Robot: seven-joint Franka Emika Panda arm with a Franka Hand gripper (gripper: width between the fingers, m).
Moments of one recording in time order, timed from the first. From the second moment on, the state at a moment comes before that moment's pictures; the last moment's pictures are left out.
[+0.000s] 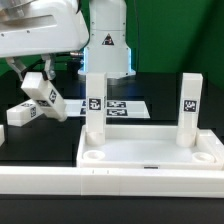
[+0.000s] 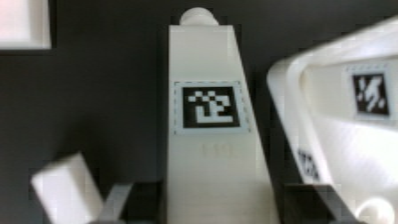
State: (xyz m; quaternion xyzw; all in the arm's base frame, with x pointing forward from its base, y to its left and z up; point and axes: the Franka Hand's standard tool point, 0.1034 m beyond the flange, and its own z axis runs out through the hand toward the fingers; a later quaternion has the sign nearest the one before) arm 0.513 -0.151 0.114 -0.98 0.18 0.08 0.10
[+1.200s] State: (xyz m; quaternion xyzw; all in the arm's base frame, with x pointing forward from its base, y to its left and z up) arm 0.594 -0.097 0.174 -0.99 0.13 -0.10 0.03
